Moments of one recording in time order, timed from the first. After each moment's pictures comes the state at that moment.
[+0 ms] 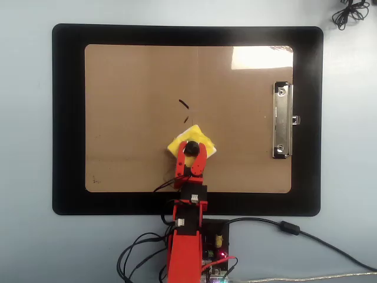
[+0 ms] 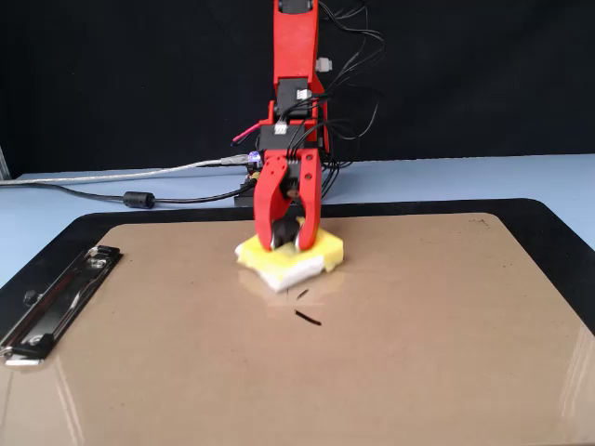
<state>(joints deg) 0.3 114.8 152.7 0.1 -92.5</state>
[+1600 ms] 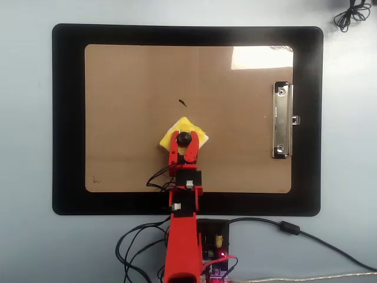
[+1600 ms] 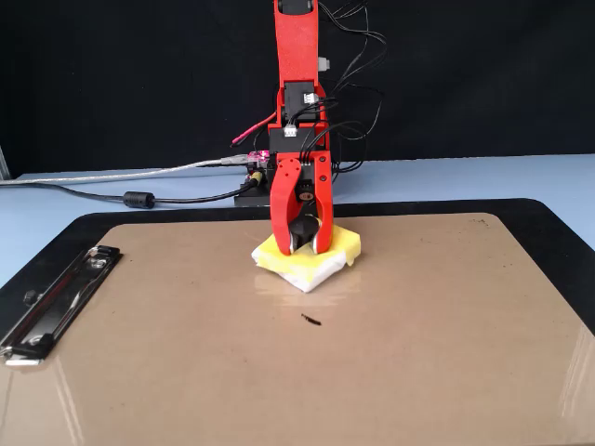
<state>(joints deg) -7.6 101.9 144.8 -6.7 -92.8</state>
